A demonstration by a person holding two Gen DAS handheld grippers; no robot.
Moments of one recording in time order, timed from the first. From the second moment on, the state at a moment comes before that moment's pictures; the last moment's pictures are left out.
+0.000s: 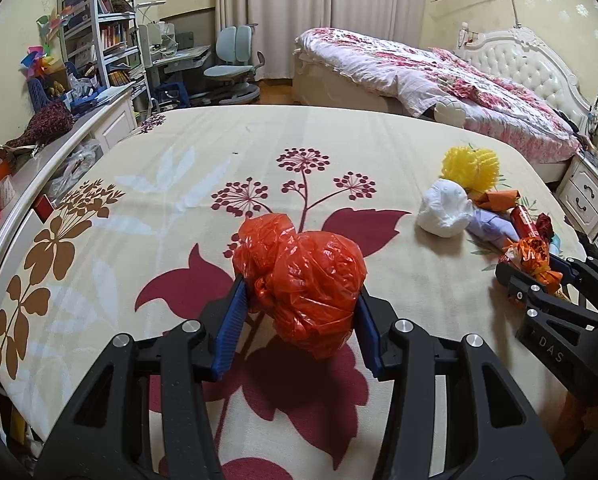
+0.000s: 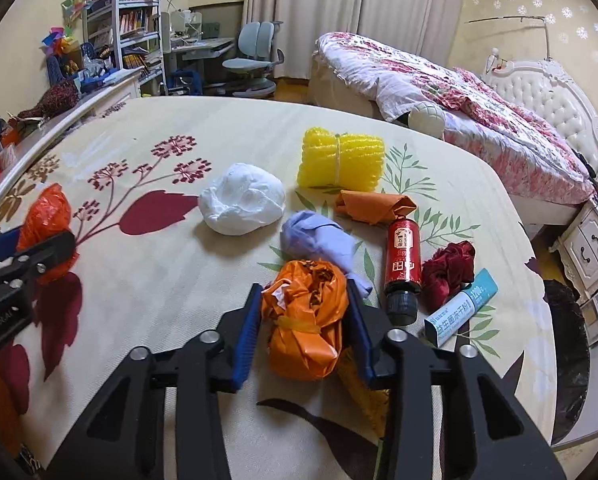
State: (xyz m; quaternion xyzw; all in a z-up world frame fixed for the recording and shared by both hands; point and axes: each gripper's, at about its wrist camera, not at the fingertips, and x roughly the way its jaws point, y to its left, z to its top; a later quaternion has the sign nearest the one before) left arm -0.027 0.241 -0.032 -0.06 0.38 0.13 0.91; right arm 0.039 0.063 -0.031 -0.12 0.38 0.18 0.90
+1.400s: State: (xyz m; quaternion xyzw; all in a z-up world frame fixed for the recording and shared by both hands) left arm 0.110 -0.118 -0.025 0.04 0.35 -0.18 0.92; right arm 0.077 -0.258 -0.026 0.04 0.36 -0.13 0.92
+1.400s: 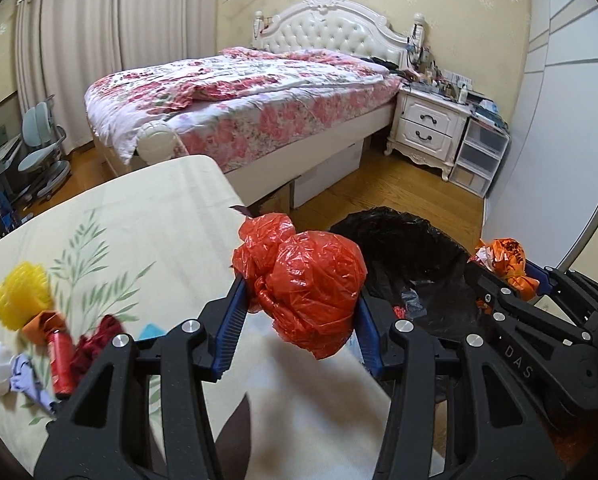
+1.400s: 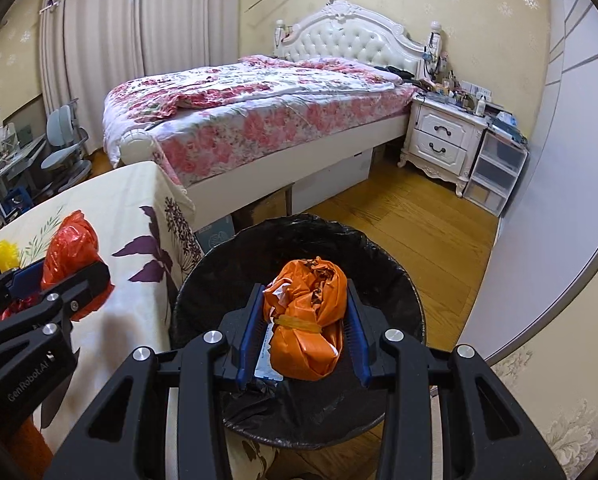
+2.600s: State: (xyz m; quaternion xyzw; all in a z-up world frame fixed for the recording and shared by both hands) left arm 0.136 -0.133 -0.029 0.06 0.37 -0.15 0.92; right arm 0.078 -0.287 -0.024 0.06 0.36 -0.18 0.91
